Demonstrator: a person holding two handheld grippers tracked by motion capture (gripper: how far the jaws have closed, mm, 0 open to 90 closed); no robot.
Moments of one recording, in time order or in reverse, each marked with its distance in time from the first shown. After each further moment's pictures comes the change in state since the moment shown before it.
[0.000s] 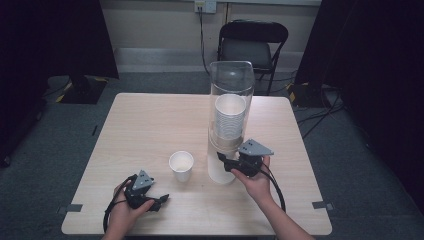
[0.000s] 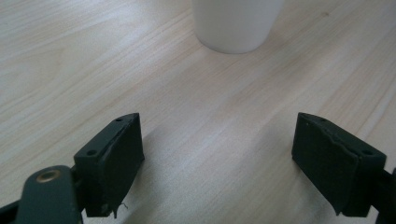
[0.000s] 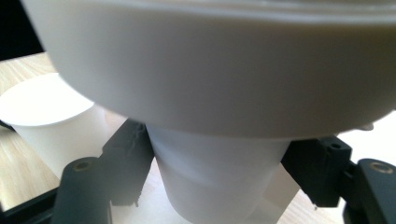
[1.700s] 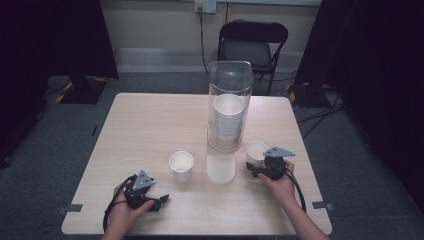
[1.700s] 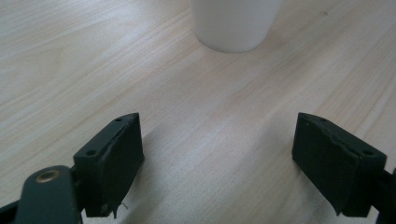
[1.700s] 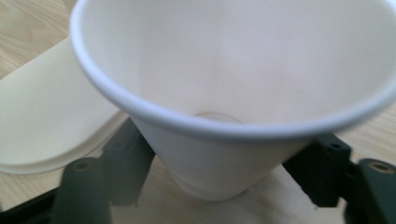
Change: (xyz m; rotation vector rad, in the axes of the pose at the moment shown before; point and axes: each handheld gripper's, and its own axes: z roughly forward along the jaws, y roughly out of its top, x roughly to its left) left arm 0.000 0.000 -0.001 -0.001 -0.001 0.004; right arm -0.074 -0.078 -0.022 0.289 -0.078 0.153
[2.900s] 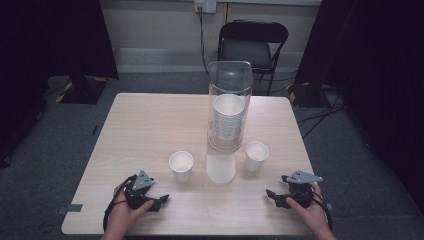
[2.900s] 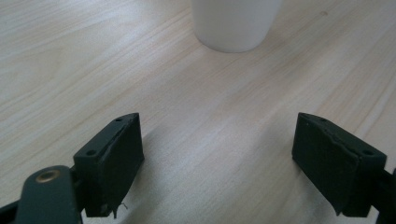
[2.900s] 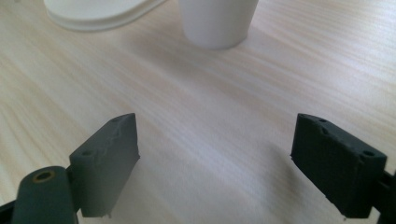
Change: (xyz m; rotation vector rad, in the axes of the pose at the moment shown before) left arm 0.000 0.000 0.000 0.000 0.000 0.000; right arm -0.010 -0.059 -0.079 0.073 0.052 -0.071
